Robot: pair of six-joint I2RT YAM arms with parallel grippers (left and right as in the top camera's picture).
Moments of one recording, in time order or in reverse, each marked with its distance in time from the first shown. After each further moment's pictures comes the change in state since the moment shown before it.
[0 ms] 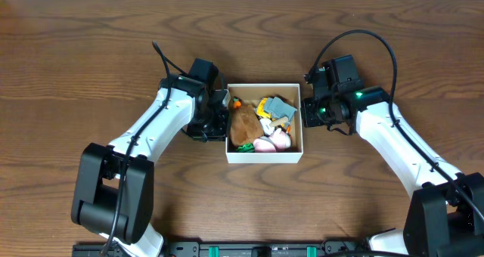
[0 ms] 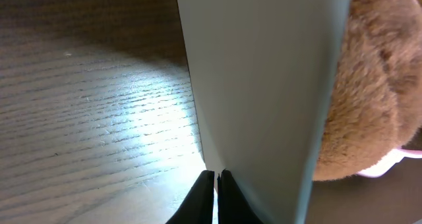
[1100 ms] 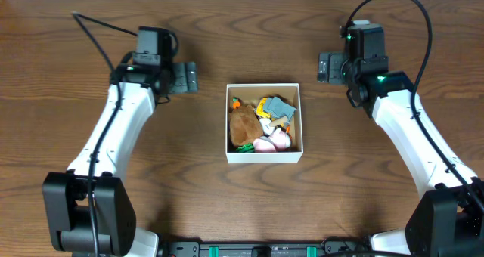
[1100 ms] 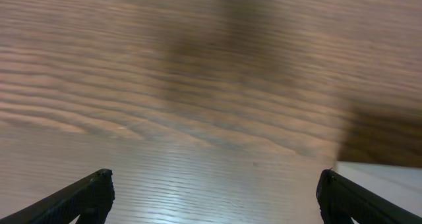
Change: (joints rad) left arm 0.228 -0.109 0.077 0.305 -0.406 0.001; right arm -0.099 0.002 0.145 0.212 0.422 -0.029
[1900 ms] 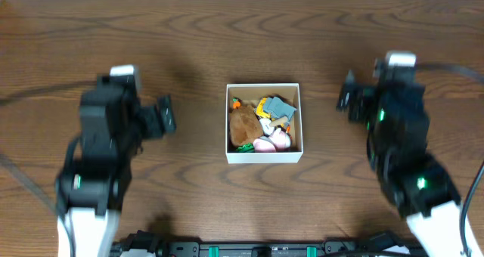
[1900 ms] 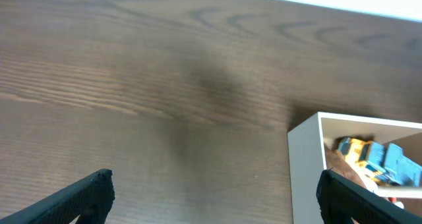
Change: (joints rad) left arm 0.042 -0.744 -0.277 -0.098 0.029 0.018; right arm 0.153 -0.683 -0.331 0.048 0.240 0.024
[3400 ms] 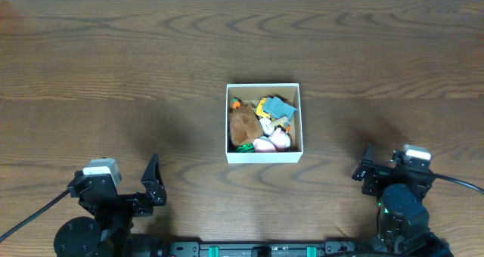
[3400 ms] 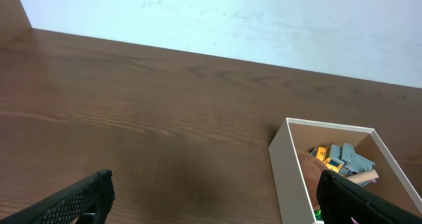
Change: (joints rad) left arm 0.000 -0.711 -0.224 -0.122 -0.002 0.000; right arm 0.115 -0.674 -0.446 -0.309 0.224 0.158
